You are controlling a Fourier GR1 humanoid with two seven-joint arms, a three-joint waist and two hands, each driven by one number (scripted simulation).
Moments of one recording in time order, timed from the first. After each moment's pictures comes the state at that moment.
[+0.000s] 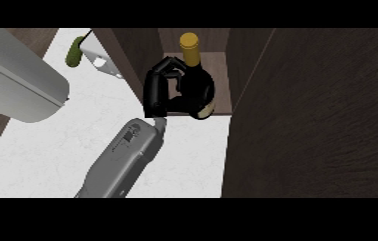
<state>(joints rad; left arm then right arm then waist) -0.62 0.00 -0.35 -1.03 0.36 0.57 -0.41 -0.09 -0.05 0.04 -2.47 -0.12 0.14 0.65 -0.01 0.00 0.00</state>
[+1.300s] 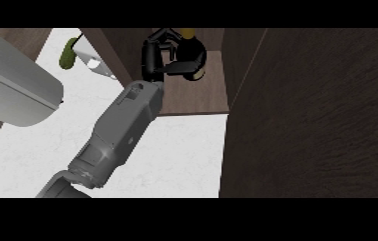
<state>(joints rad) -1.01 0.01 -0.13 -0.43 0.42 0.51 -0.64 -0.07 -0.04 0.03 -2.46 -0.14 0.17 0.62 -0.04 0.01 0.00</state>
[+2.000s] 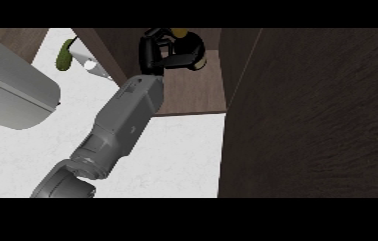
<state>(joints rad) -1.12 0.00 0.01 -0.25 0.50 0.44 -0.70 -0.06 -0.02 0.06 -2.45 -0.14 0.18 0.60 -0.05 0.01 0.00</state>
